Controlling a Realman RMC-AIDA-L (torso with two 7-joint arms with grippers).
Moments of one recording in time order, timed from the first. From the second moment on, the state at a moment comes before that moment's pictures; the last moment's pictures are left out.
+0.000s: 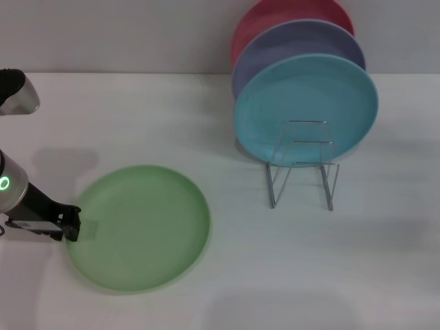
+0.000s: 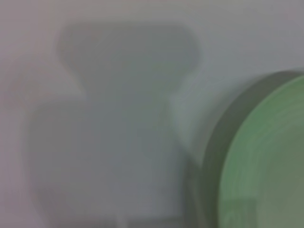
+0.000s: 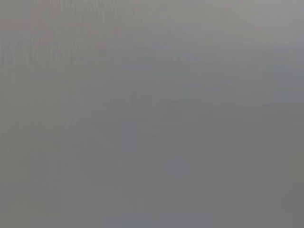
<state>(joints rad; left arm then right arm) -0.59 -2.06 1.30 1.20 -0.36 -1.52 0.09 0.53 2.05 0.29 -0.05 -1.24 -1.50 0.29</state>
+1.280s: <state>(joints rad) -0.54 -2.06 1.23 1.29 -0.43 -1.30 0.16 0.52 2.06 0.29 -0.05 -1.24 -1.51 0.31</state>
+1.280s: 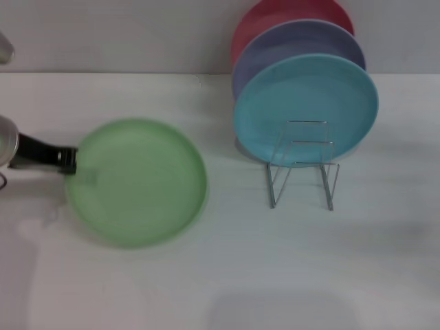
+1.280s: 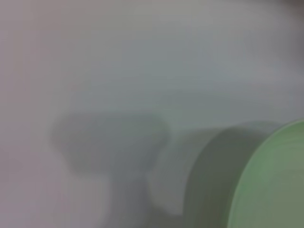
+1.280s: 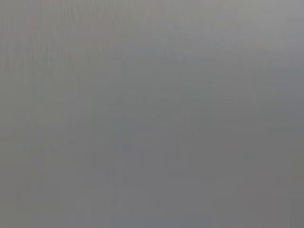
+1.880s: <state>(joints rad) -0.34 -2.07 1.37 1.28 -0.56 -0.61 0.20 0.52 2.07 0.29 -0.04 -1.24 -1.50 0.30</state>
